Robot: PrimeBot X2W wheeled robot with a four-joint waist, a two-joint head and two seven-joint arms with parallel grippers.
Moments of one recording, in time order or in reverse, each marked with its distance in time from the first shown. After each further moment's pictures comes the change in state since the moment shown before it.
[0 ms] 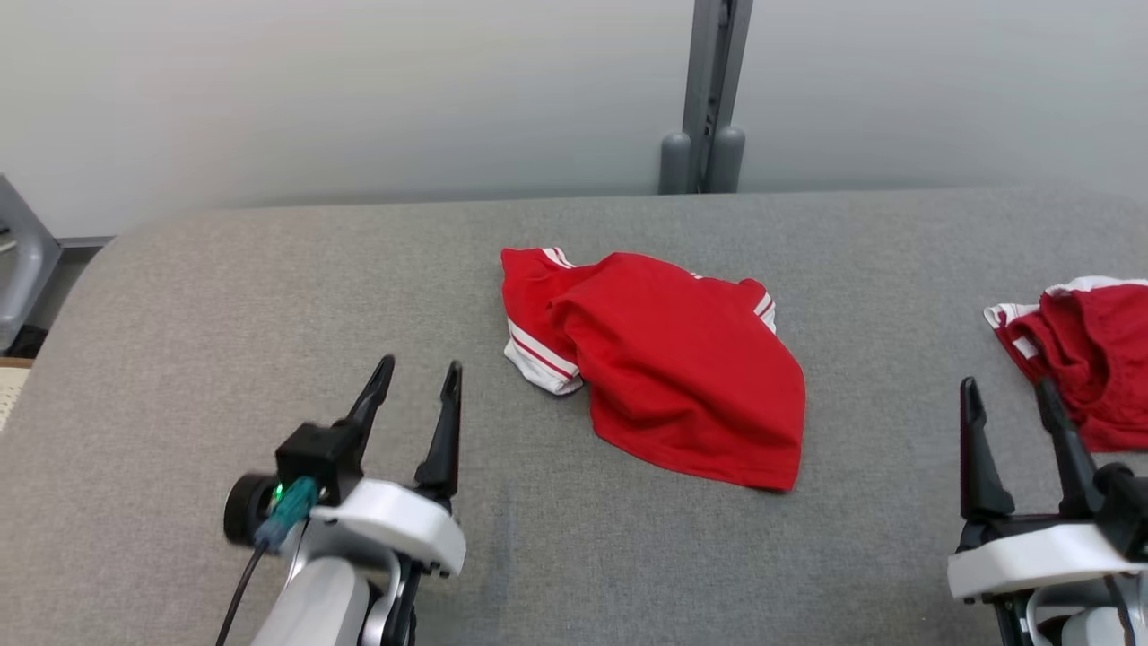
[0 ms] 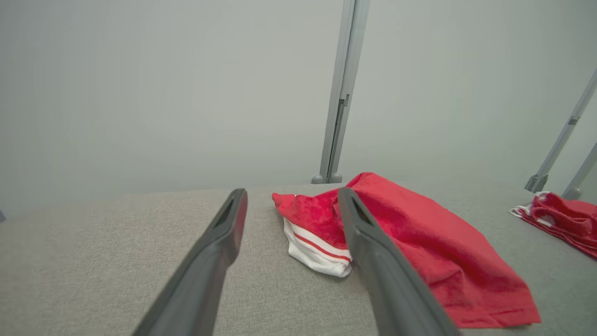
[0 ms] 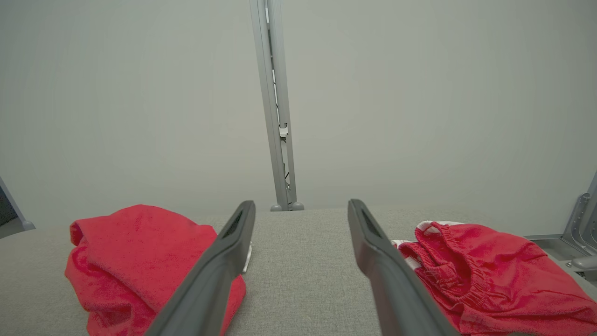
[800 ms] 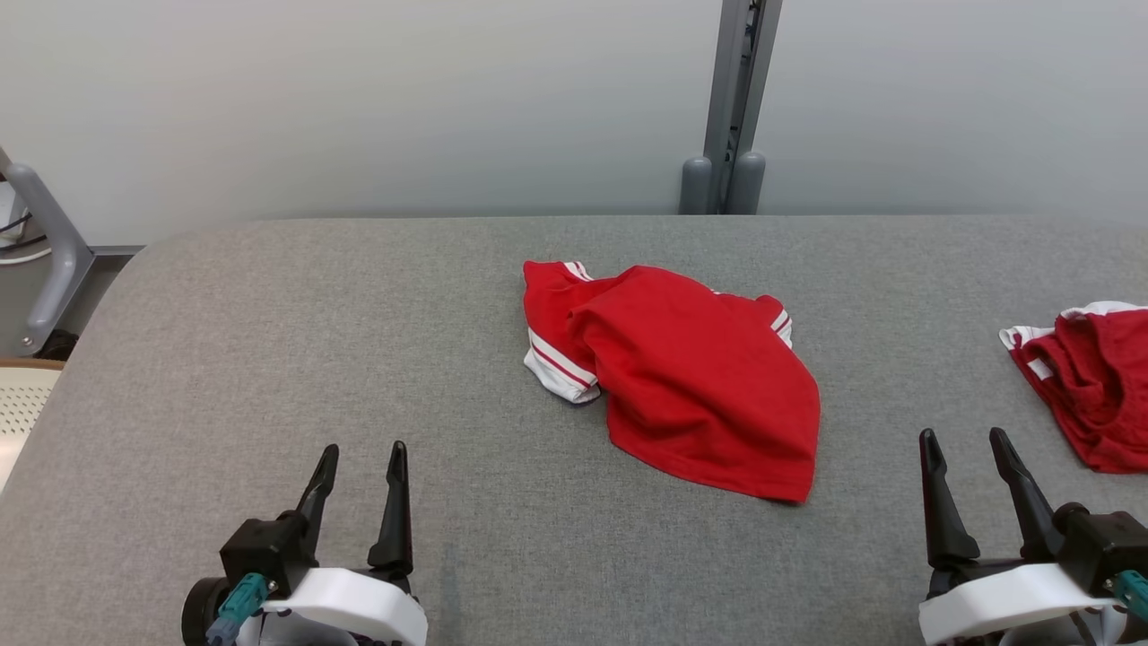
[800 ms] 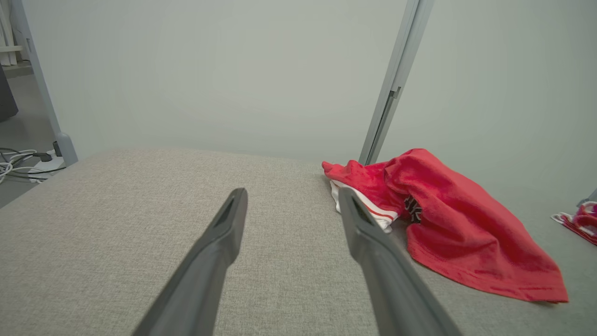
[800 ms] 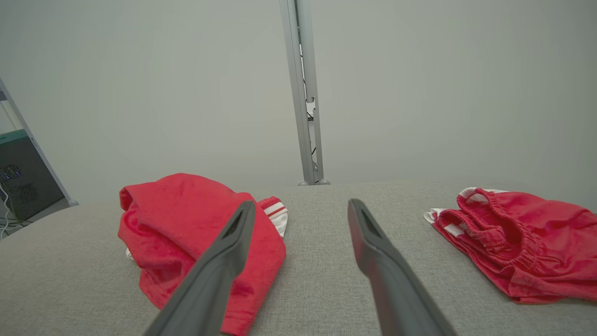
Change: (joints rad) left arm 0.244 -0.021 0.160 -0.125 0.033 0.000 0.000; right arm 0.072 0.000 0.076 0.032 0.050 0.000 0.000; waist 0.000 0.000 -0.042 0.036
